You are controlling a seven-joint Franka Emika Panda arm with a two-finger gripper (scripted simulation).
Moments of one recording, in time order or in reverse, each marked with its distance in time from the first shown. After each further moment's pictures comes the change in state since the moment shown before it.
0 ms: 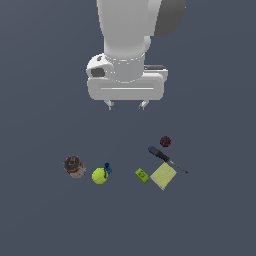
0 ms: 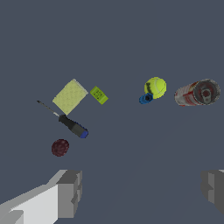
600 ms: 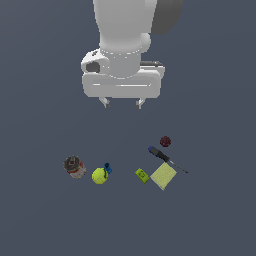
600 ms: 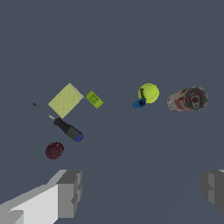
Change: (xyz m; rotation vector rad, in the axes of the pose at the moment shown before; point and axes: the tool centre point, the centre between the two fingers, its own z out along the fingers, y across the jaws) arm 0.004 0.011 -0.009 -0.023 0.032 -0.015
